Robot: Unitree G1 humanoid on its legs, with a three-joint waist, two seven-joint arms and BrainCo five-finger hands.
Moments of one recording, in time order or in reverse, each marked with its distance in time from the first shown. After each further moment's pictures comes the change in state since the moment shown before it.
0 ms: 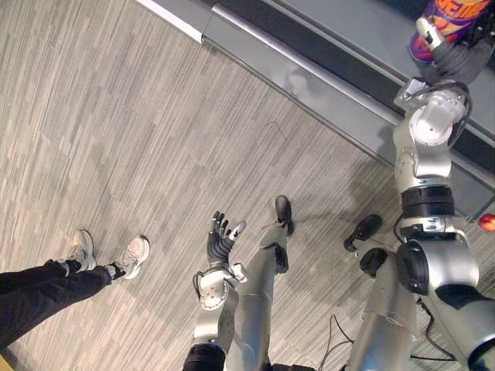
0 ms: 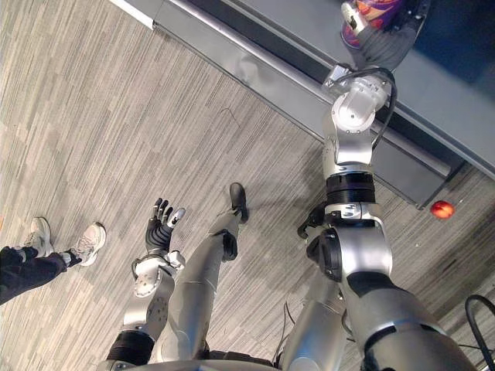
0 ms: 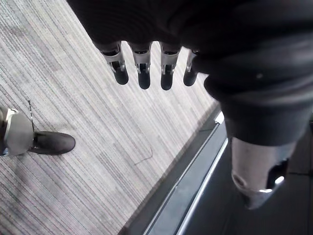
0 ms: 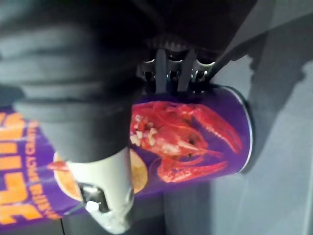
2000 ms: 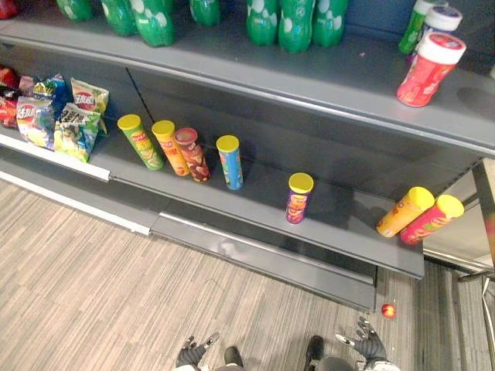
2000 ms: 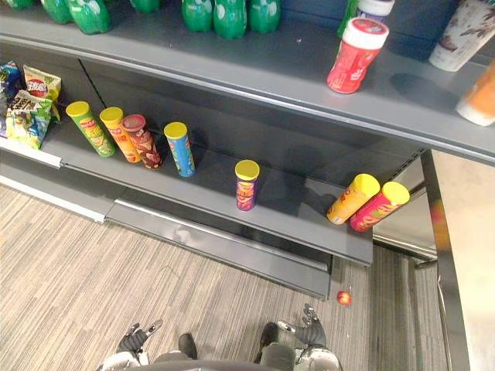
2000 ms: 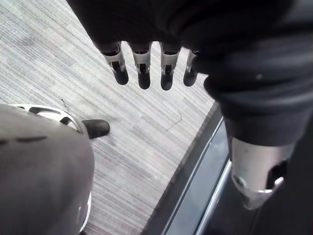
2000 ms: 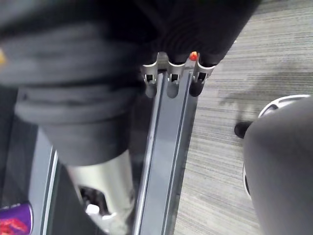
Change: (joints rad) left arm 0.127 0.107 0.368 0.757 0.293 0.108 -0.157; right arm 1.245 0.254 0.011 0.312 -0.079 0.006 0.534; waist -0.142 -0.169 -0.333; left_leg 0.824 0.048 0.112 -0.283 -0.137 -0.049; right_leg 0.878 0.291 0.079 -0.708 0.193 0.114
